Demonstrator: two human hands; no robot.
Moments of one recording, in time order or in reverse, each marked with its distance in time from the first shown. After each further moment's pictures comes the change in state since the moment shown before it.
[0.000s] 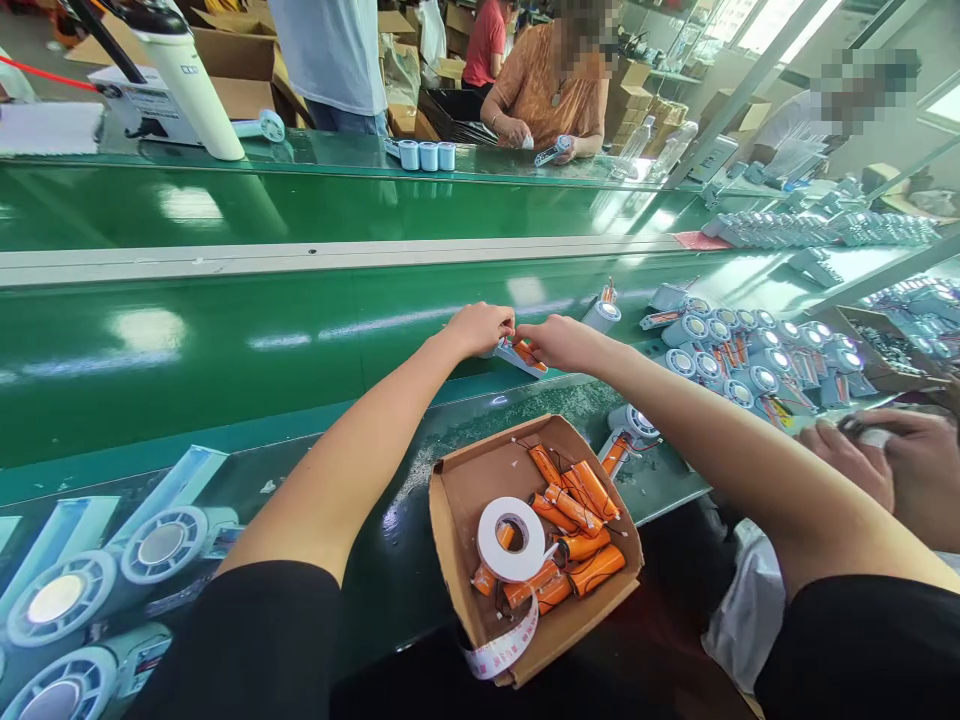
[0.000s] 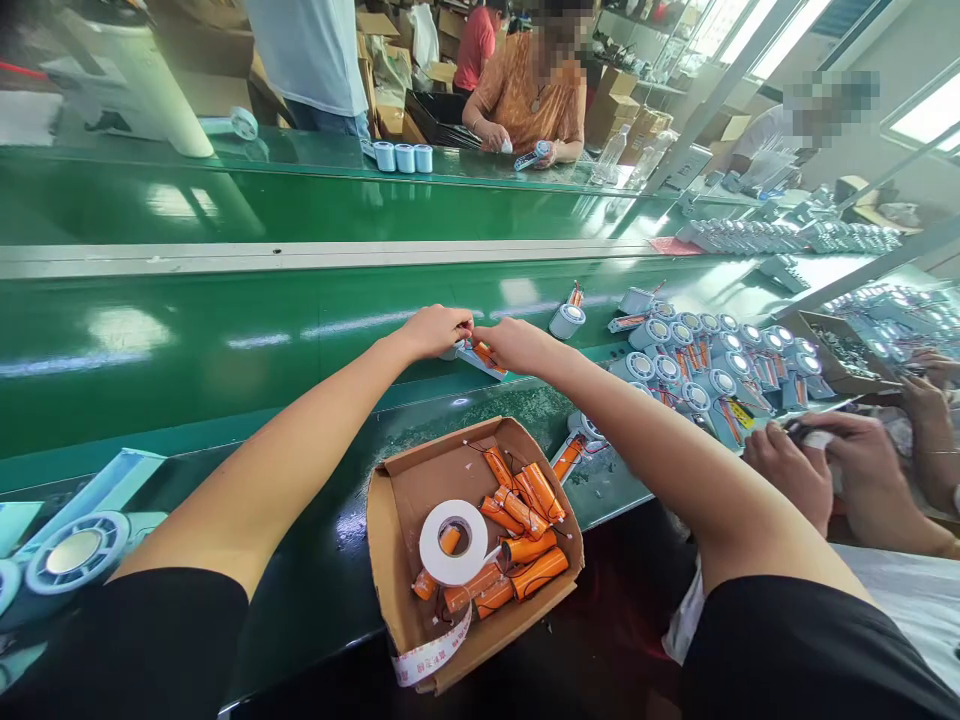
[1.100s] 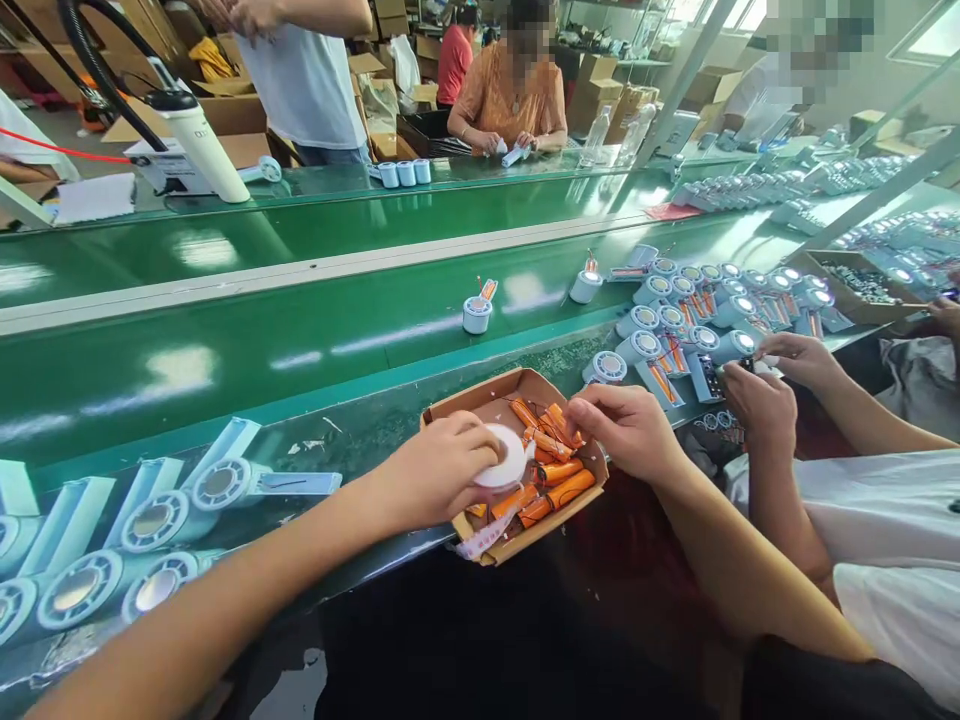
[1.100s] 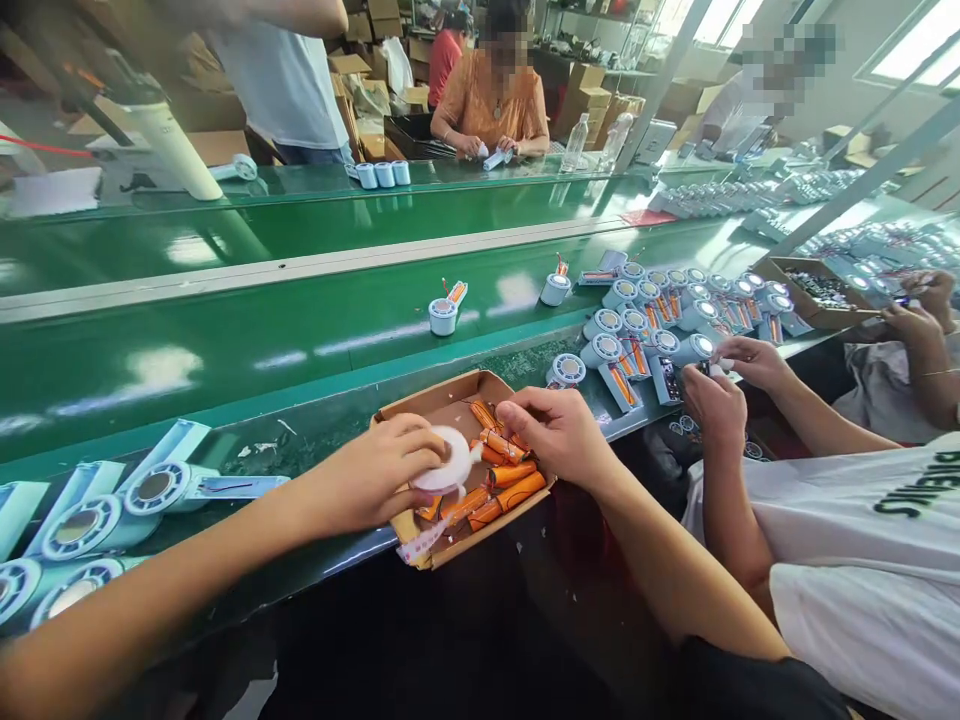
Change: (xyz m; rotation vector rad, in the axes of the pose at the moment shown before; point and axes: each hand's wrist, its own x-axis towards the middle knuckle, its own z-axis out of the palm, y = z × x) left_hand -0.240 0.069 0.017 0.146 -0.026 0.598; right_hand -0.210 -0.096 0.035 1.143 0.616 0.040
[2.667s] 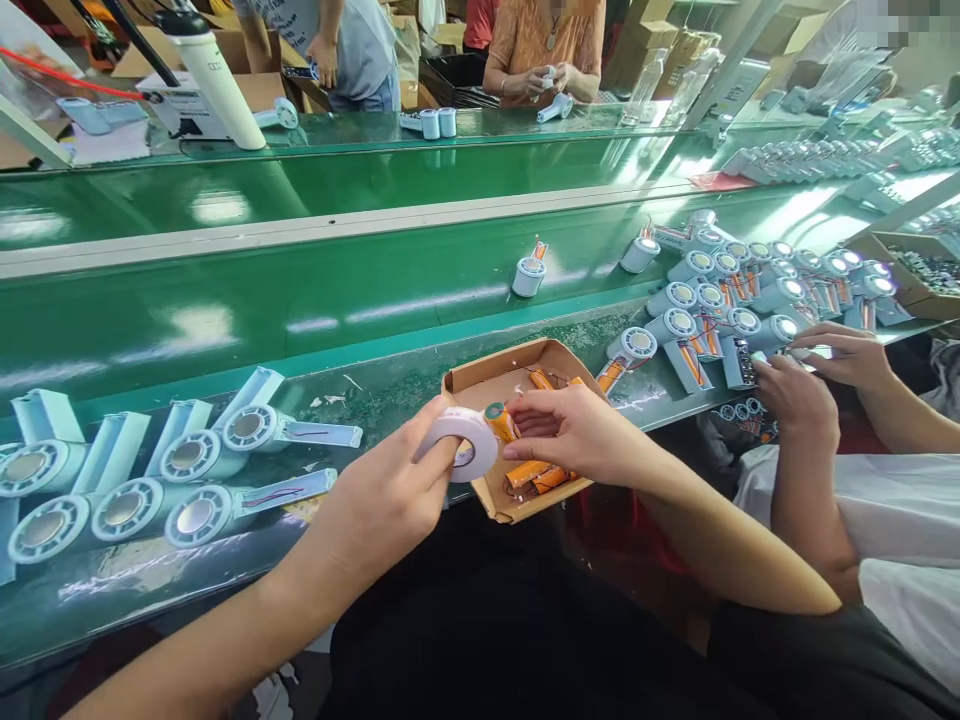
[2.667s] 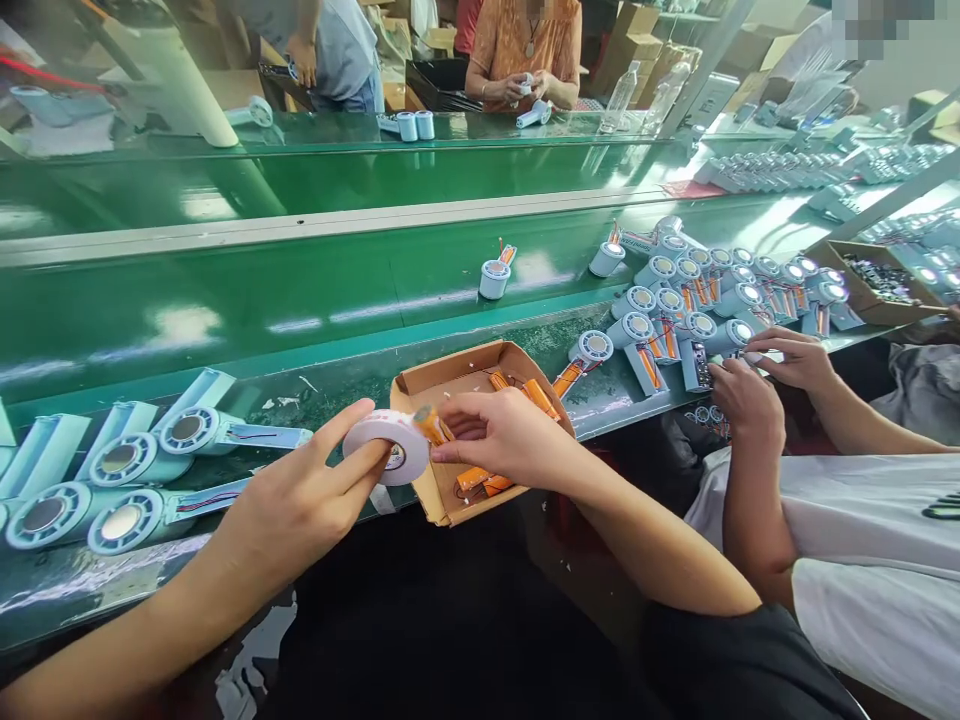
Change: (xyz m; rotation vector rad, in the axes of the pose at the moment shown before) left_hand -0.075 0.055 -0.016 0.522 0.334 -0.153; right_hand 0.005 -0.029 0.051 0.331 -0.489 0.268
